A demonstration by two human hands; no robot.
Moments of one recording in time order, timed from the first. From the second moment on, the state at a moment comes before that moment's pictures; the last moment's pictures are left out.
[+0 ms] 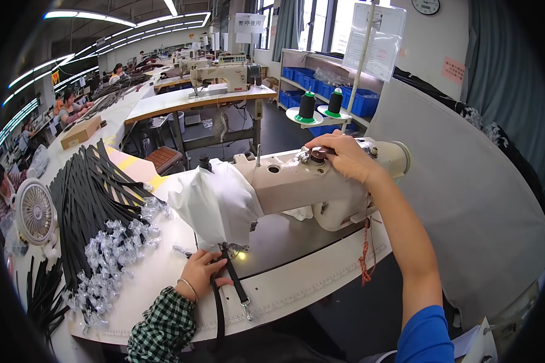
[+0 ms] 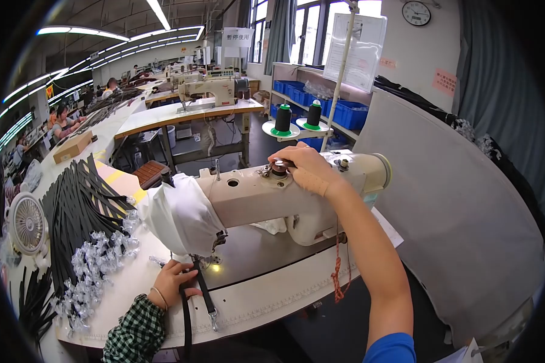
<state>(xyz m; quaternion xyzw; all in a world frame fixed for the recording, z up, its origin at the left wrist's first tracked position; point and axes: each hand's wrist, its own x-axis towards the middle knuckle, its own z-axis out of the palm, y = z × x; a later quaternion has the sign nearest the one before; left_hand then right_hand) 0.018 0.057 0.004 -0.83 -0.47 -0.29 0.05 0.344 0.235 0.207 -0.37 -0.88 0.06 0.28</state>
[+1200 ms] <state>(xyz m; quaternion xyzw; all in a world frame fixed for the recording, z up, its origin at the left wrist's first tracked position) 0.048 0.054 -0.018 -0.76 -0.55 -0.34 0.09 0.361 0.137 0.104 -0.33 -0.85 -0.11 0.39</state>
